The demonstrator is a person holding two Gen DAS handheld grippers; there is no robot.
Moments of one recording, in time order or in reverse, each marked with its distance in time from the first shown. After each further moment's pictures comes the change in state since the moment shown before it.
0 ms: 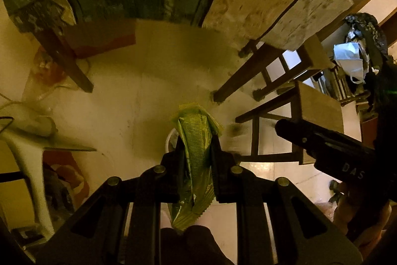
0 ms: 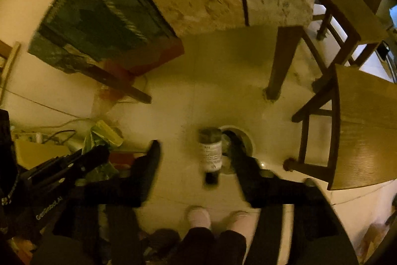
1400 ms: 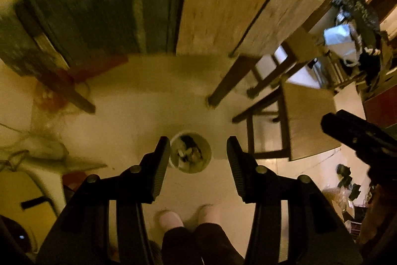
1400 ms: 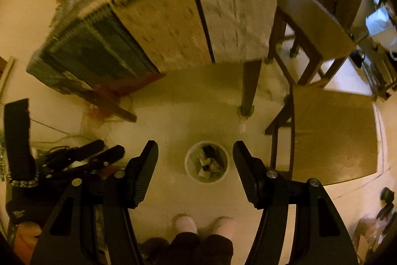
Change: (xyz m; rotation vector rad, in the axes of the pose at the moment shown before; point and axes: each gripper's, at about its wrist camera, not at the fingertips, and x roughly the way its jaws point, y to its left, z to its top) left arm -0.075 -0.051 0.039 0.145 -0.028 0.031; right arm -0.115 0.007 0.014 0.001 -0.148 -0.091
